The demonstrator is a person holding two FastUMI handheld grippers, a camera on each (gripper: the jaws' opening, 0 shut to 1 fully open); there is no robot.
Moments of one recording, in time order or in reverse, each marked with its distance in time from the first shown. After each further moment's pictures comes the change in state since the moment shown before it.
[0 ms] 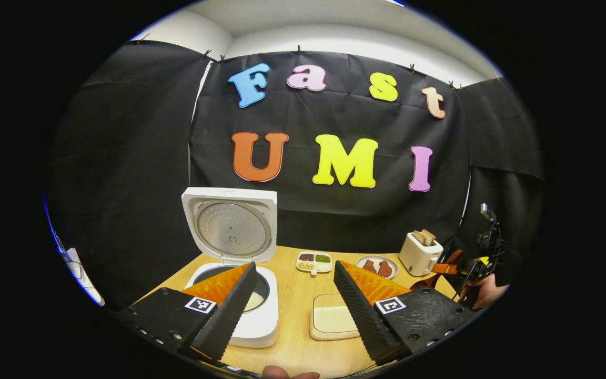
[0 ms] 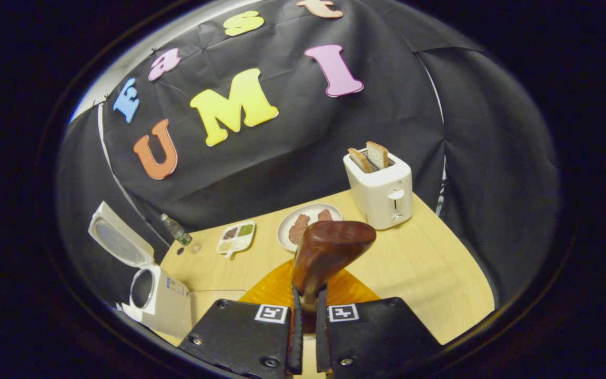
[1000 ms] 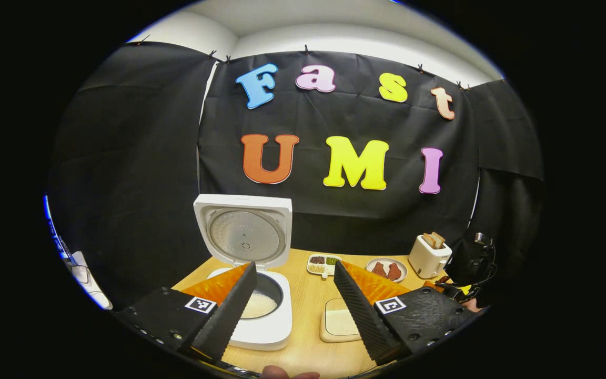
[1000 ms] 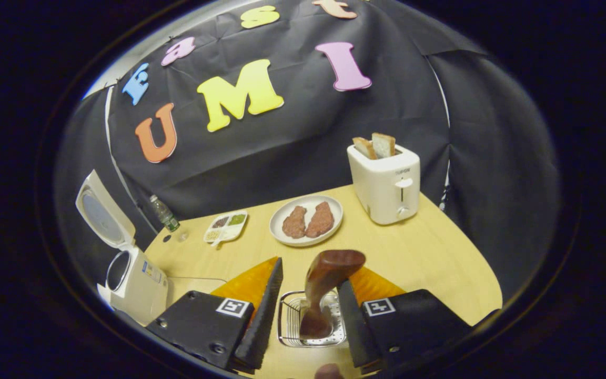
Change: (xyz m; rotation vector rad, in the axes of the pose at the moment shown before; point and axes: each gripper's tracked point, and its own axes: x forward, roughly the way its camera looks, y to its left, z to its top) left arm 0.007 0.021 0.024 -0.004 -0.014 0.034; right arm 0.020 -0.001 -0.022 -0.061 -0.074 -0.018
